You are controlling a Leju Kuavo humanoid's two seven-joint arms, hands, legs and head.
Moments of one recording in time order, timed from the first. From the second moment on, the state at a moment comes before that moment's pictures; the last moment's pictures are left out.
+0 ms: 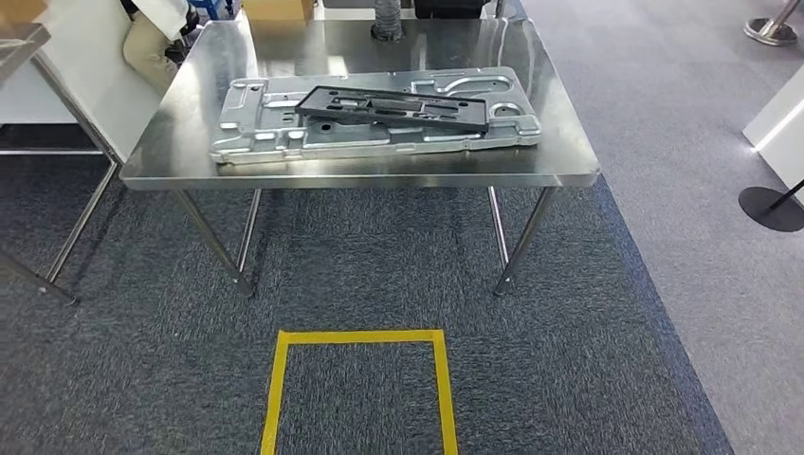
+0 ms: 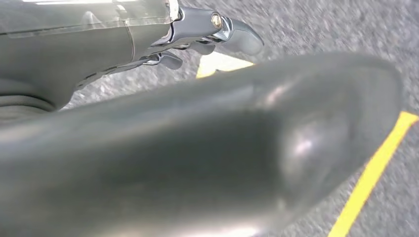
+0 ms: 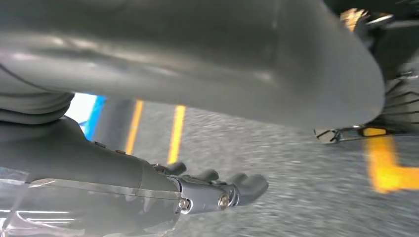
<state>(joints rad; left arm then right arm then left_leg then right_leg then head) -0.07 -0.07 1.37 -0.24 -0.90 -0.01 -0.45 -0.02 0.04 -0.65 -0.20 0.55 0.08 0.05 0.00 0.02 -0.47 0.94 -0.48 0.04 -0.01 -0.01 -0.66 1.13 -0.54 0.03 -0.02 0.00</state>
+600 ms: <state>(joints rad) -0.07 -0.08 1.37 -0.24 -0.90 -0.01 -0.43 -0.02 0.04 -0.64 -0.20 0.58 0.09 0.07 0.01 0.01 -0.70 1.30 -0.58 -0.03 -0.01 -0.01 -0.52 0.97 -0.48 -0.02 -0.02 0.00</state>
